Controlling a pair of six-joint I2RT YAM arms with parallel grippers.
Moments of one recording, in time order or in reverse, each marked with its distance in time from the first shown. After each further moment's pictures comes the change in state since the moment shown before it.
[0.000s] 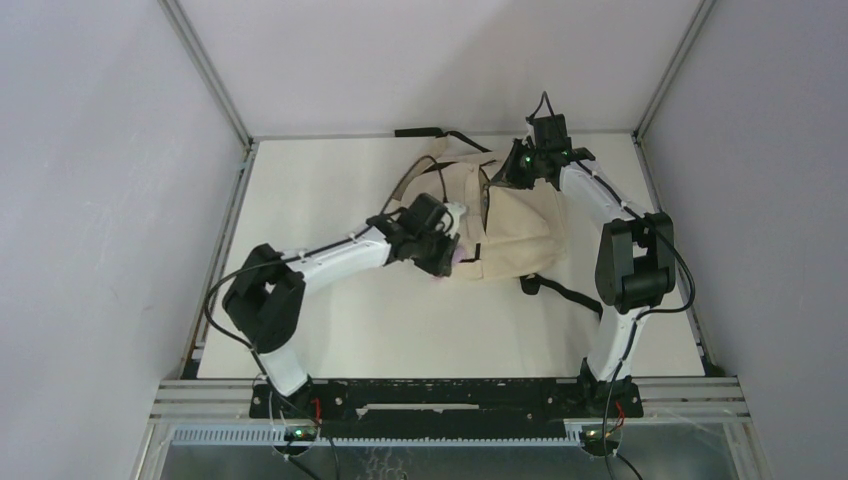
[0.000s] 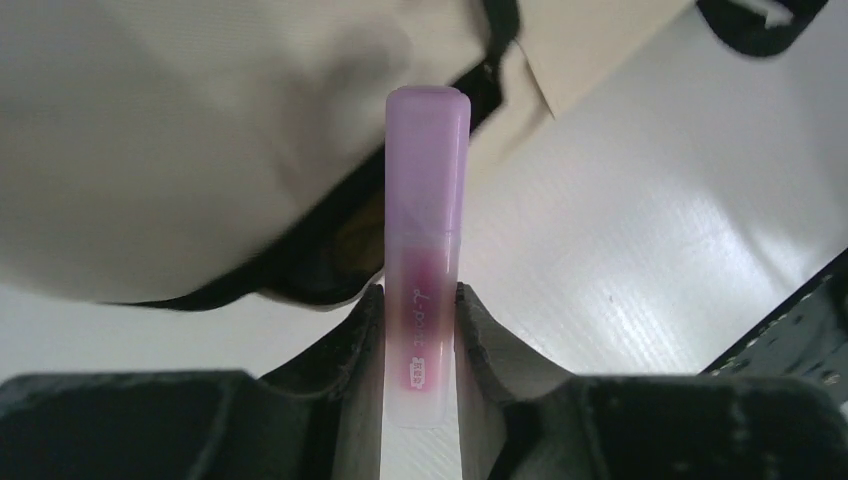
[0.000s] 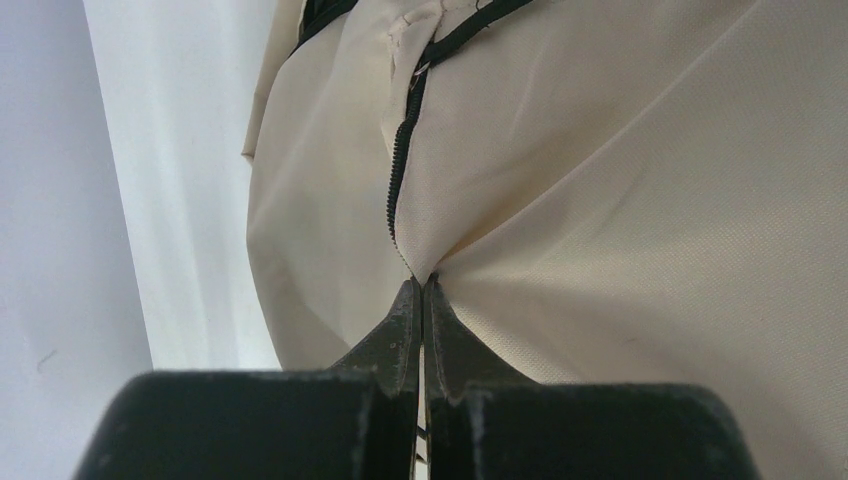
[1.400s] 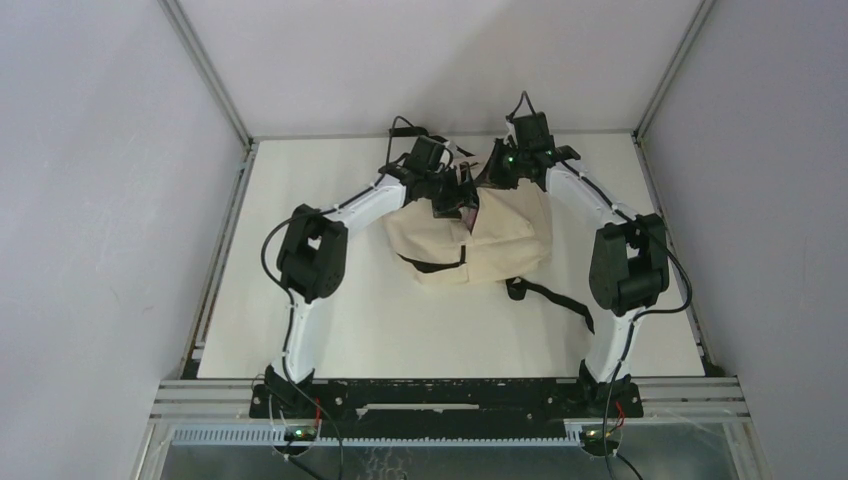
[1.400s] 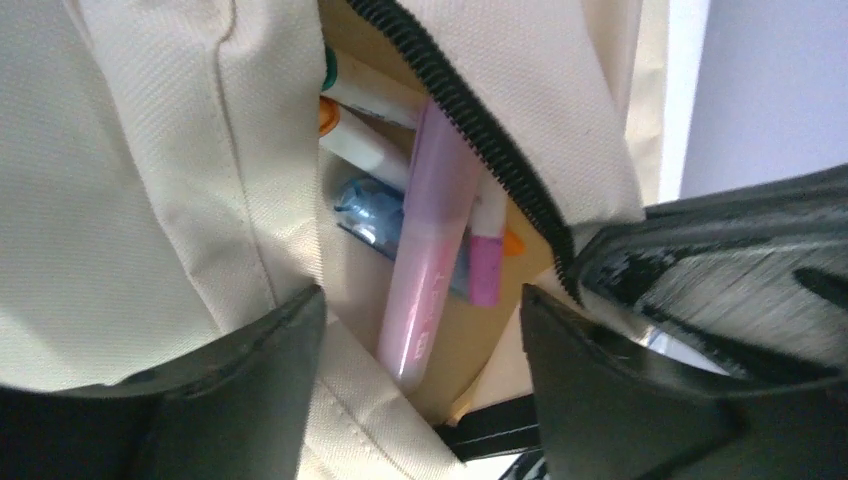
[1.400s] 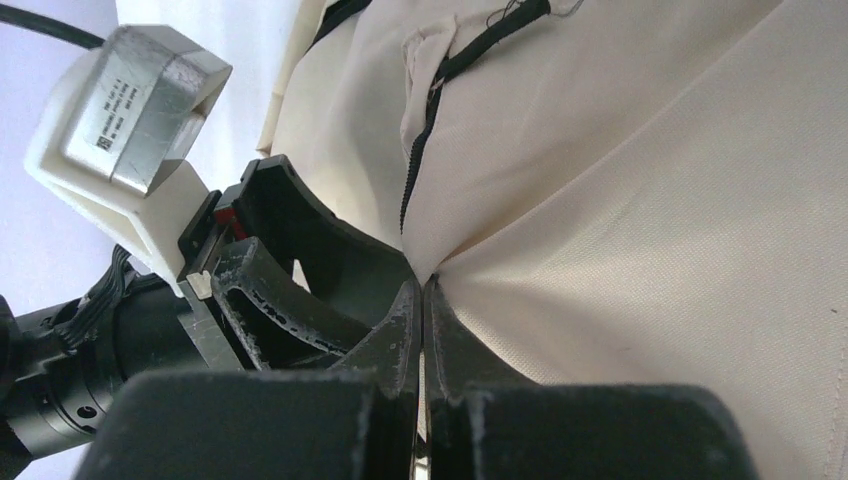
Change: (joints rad) left arm 0.228 0.442 0.578 0.034 0.279 -0.546; right arm 0.091 0.000 0.043 -0.024 0.010 0.013
